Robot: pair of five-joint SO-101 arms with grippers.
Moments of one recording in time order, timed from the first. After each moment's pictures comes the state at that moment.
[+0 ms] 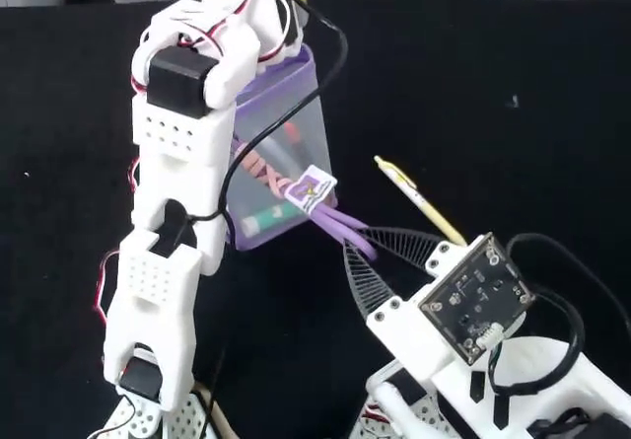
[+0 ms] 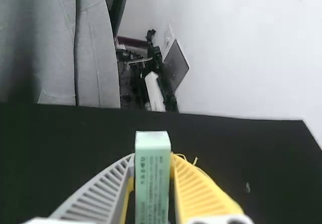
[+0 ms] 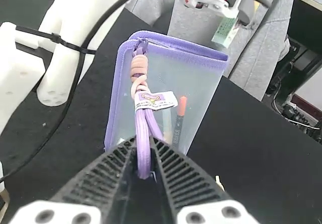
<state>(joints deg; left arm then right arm) 15.4 33.9 -92.9 89.7 20.7 -32.4 -69.7 8.2 94.3 15.2</state>
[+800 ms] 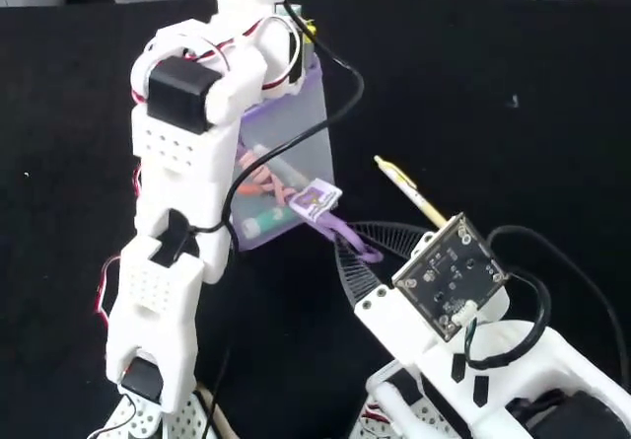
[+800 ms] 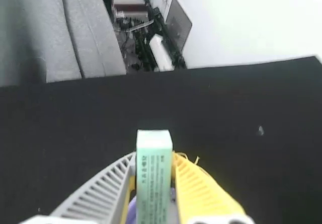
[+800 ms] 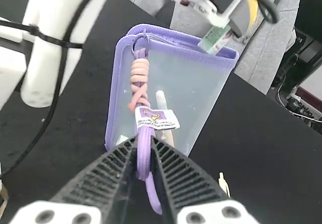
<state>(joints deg) 18.3 31.1 -93.0 100.7 11.9 -32.4 -69.7 13.0 91.6 15.2</state>
